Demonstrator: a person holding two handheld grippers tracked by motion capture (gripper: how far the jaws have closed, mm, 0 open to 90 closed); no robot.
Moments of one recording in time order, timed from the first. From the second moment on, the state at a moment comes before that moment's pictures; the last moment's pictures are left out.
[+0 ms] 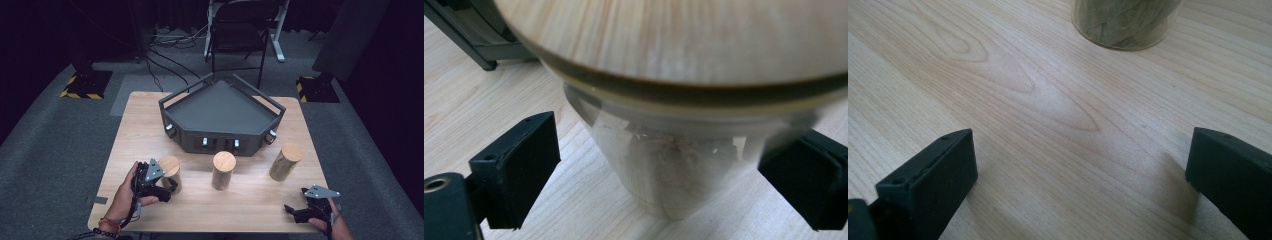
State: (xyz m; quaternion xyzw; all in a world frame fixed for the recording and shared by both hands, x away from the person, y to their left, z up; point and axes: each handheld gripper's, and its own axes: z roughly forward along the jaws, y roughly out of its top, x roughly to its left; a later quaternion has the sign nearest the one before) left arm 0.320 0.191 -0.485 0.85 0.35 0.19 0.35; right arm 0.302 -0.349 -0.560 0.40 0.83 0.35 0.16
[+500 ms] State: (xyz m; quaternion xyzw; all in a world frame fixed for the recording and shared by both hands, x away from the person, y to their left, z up) left arm 0.330 0.185 -0.492 0.87 0.32 0.16 0.35; right arm 0.302 -0.349 -0.560 0.40 0.83 0.35 0.16
